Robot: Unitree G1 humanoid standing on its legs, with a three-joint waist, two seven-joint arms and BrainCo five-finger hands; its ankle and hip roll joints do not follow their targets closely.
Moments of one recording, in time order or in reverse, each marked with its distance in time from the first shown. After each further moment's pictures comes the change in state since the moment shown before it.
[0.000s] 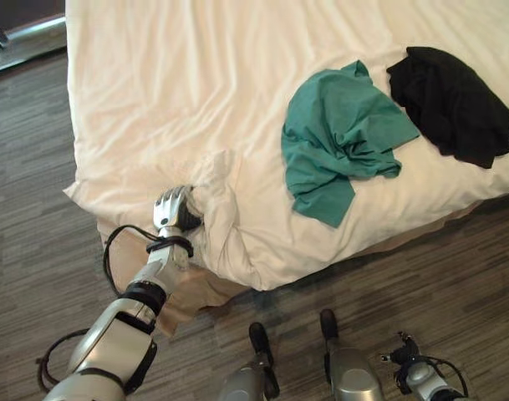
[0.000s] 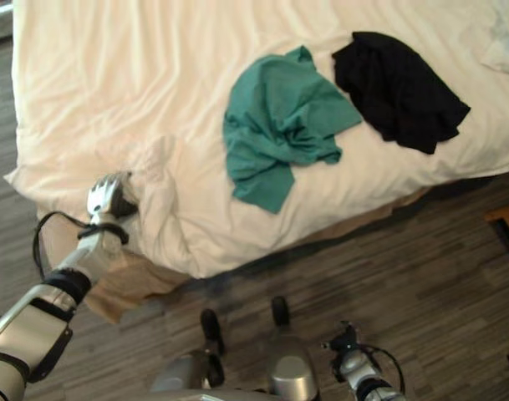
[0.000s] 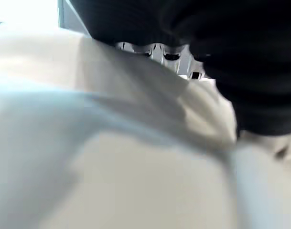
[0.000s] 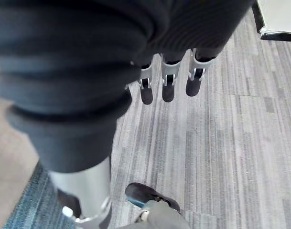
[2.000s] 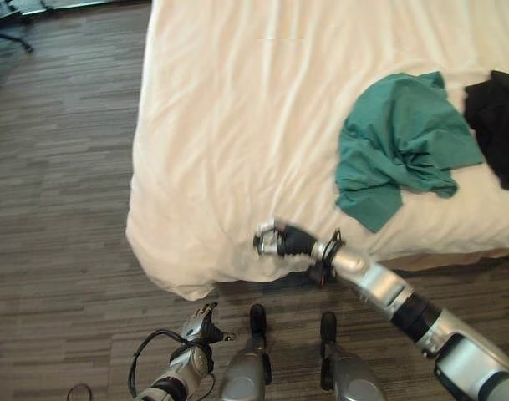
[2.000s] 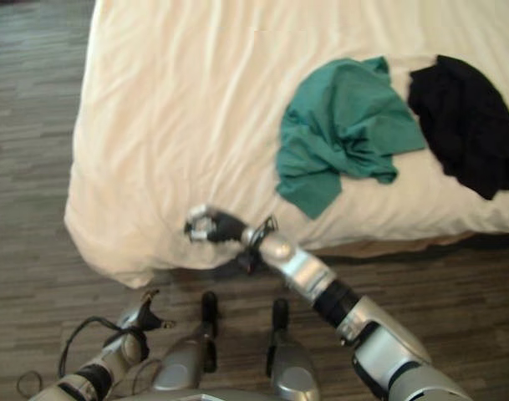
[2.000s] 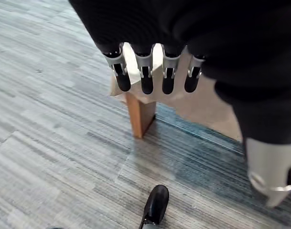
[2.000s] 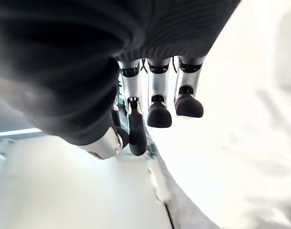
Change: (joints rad) left arm 0.384 -0.242 -0.087 0.066 -0.031 -0.005 -0.141; right arm -0.479 -0.070 0.385 -1.016 0.586 -0.087 0.498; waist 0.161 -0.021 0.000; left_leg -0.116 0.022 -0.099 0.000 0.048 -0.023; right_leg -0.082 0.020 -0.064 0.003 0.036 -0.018
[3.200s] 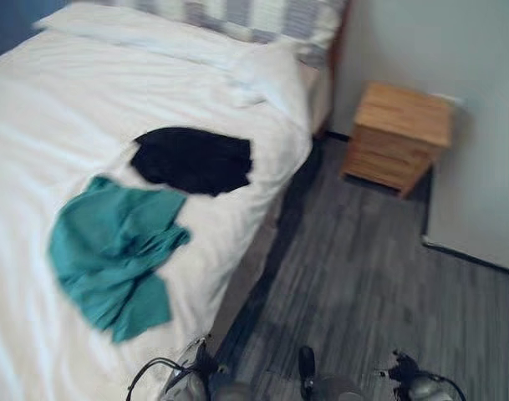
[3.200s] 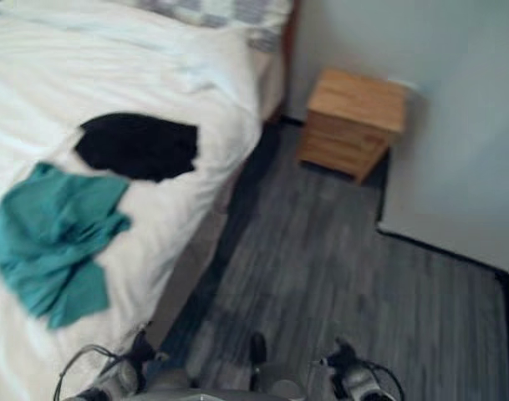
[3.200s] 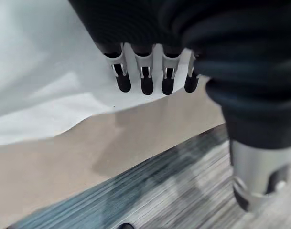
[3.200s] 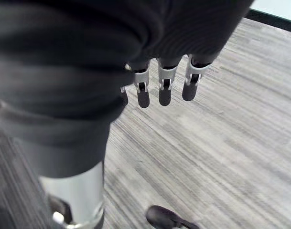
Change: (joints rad) left arm 0.071 -0.059 0.058 0.085 -0.002 0.025 -0.010; right arm 0.553 0.089 -0.367 0.982 -0.513 0.086 -0.393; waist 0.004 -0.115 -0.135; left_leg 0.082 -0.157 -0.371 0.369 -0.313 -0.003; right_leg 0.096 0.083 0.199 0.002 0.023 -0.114
